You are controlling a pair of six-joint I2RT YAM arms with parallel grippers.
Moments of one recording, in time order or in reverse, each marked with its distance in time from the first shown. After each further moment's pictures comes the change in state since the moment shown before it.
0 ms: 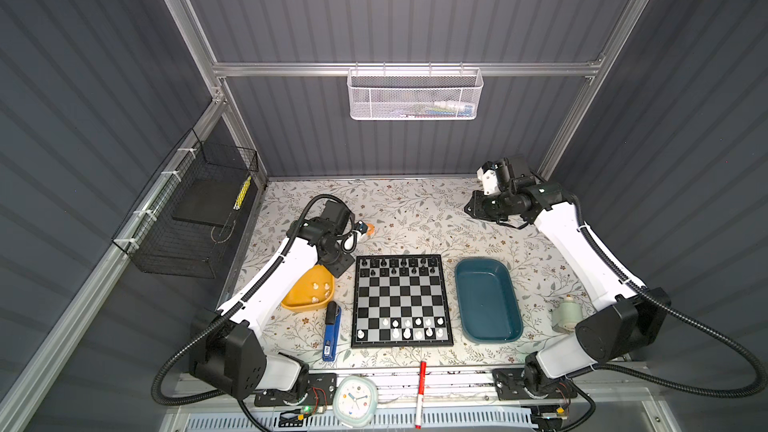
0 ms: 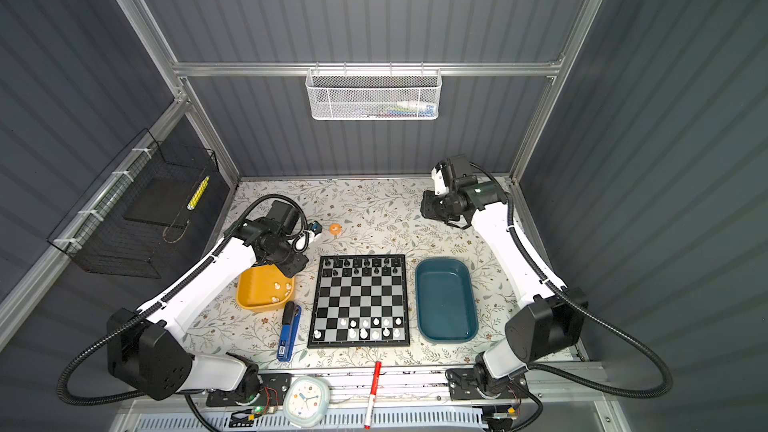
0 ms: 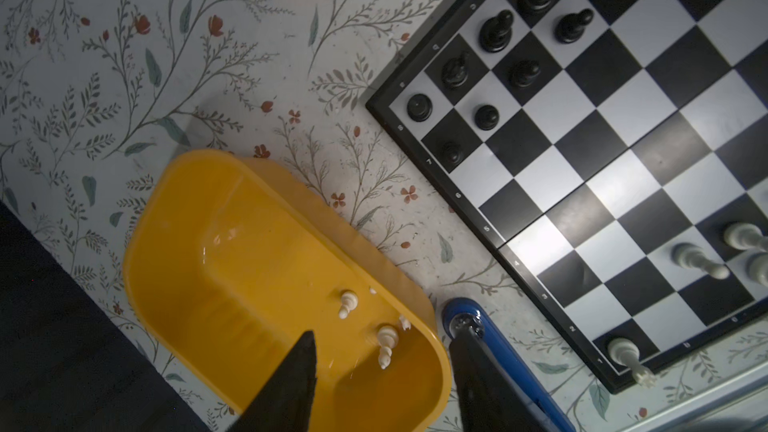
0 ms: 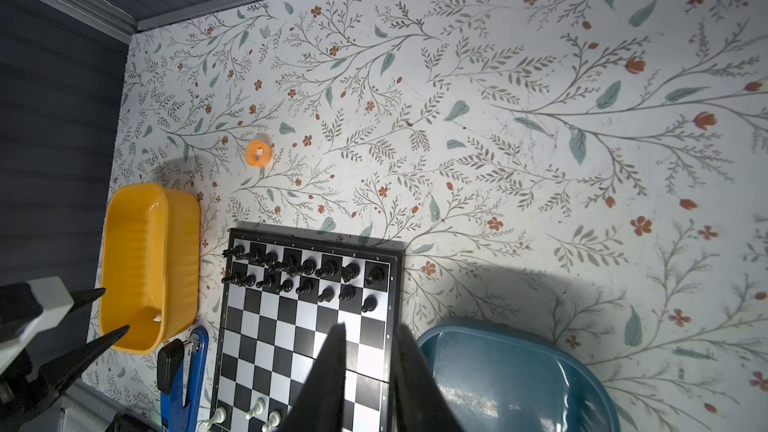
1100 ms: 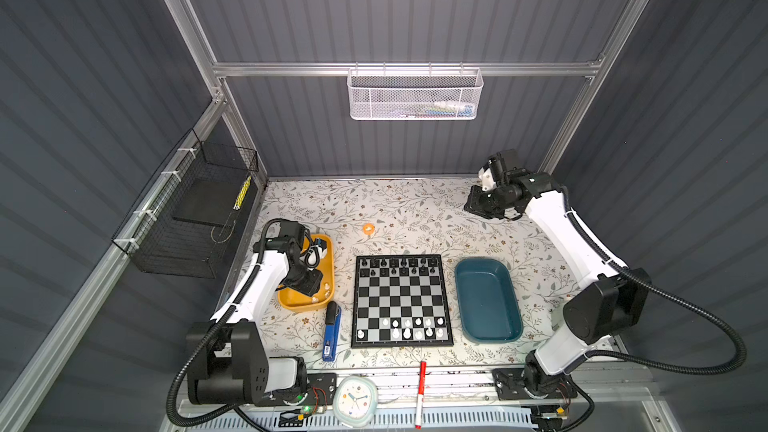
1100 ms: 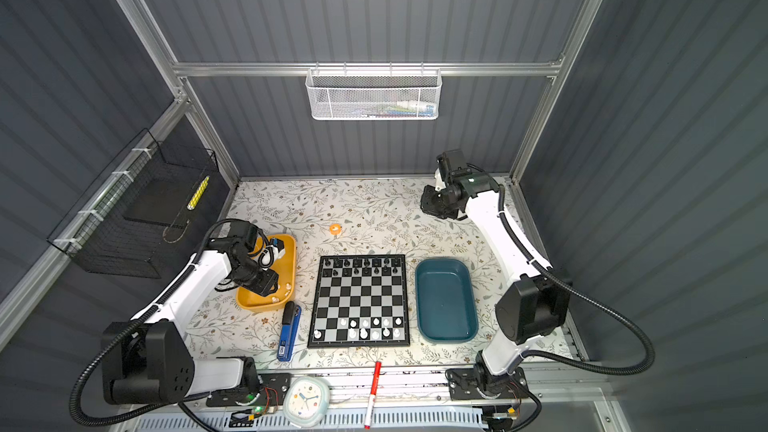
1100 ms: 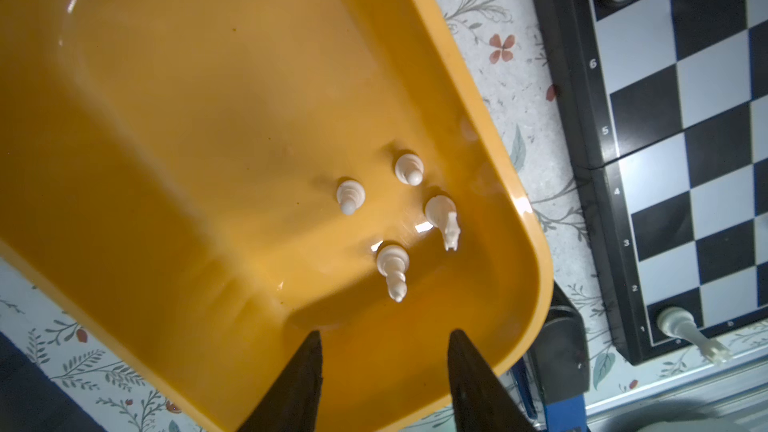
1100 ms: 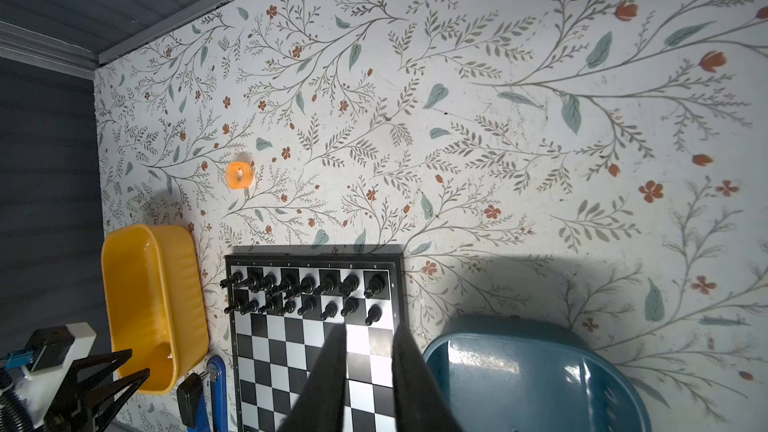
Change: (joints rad) left arm 0.352 -0.058 -0.246 0.009 0.156 0.028; right arm -0.025 0.119 0.093 -0.040 0.014 0.126
